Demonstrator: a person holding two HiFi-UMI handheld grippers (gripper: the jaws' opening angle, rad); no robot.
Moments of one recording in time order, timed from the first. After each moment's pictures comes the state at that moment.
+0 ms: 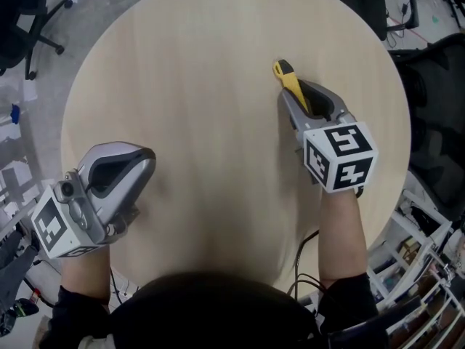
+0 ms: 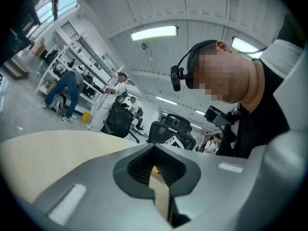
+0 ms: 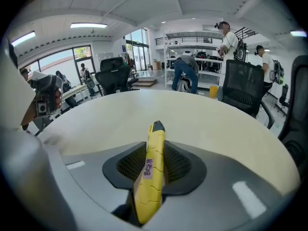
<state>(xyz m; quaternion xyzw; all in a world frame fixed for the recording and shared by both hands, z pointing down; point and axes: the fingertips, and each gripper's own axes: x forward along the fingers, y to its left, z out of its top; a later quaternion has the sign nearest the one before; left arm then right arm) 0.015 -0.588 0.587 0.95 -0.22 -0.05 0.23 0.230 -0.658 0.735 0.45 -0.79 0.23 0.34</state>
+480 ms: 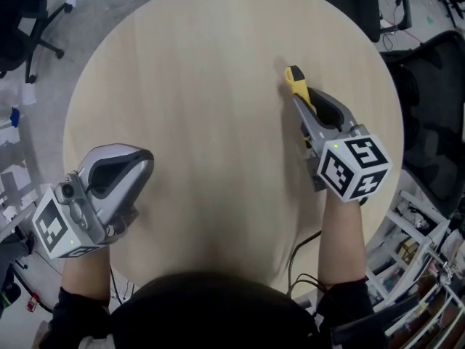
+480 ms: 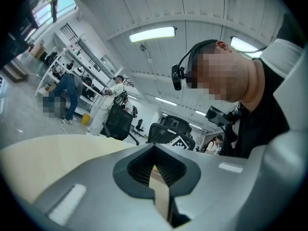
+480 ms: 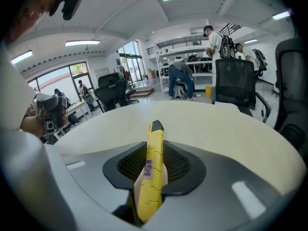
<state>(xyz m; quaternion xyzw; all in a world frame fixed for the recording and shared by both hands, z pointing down) 0.018 -0.584 0.571 0.95 -0.22 -0.05 0.23 0.254 -0.648 0.698 0.47 -0.80 0.27 0.25</state>
